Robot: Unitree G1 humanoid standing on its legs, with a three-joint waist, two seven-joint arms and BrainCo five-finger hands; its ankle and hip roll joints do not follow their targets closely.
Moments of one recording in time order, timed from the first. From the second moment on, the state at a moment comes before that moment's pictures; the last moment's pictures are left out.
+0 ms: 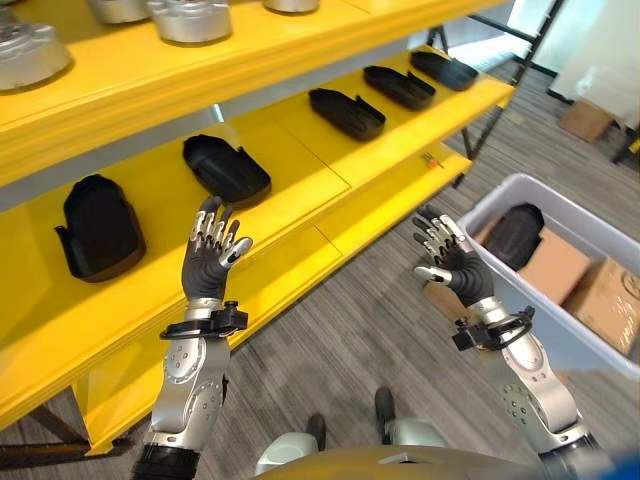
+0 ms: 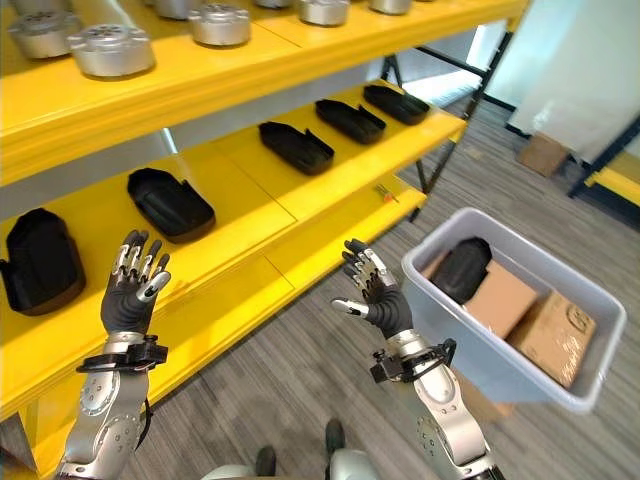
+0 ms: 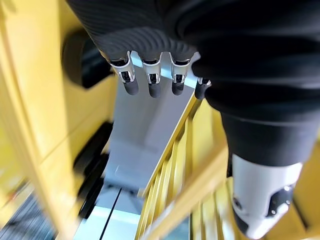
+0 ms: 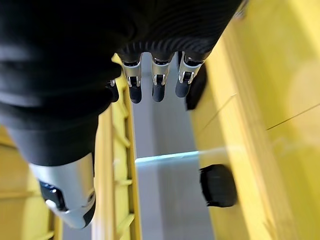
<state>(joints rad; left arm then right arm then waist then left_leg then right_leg) 0.12 0.36 -0.05 -0.15 -0.63 -0.31 0.12 0.03 -0.39 0.33 -0.19 0.51 -0.16 0.06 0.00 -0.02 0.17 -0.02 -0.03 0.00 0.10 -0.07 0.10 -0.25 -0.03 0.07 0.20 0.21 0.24</state>
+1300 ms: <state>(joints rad) 0.18 0.33 -0.10 -0.14 -0.64 -0.27 0.05 0.29 -0.44 0.12 -0.16 0.49 -0.17 0.02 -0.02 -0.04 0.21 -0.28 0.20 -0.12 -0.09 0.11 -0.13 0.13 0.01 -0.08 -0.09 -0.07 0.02</state>
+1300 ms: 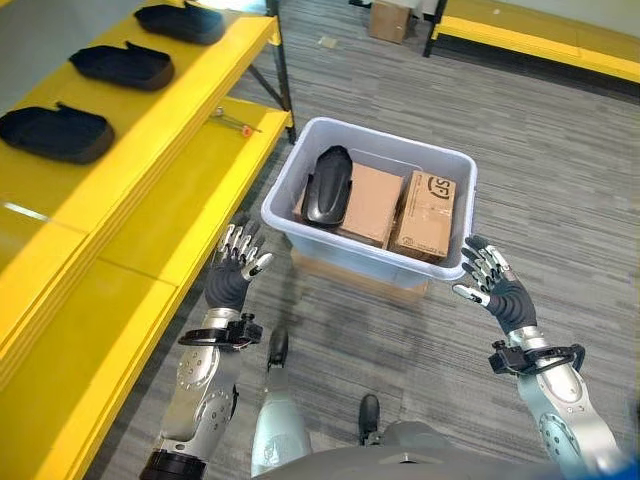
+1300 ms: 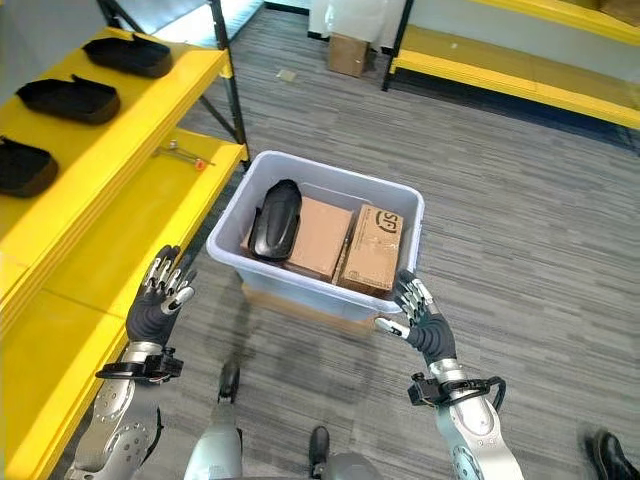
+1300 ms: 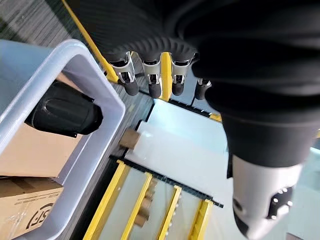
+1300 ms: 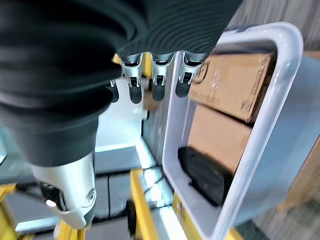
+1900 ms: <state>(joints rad) 0.18 0.39 -0.10 -0.14 -0.64 -0.27 0.06 0.28 -0.36 0.18 -0.21 0.48 -0.15 0.05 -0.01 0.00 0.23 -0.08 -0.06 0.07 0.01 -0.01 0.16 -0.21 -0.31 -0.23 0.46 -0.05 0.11</state>
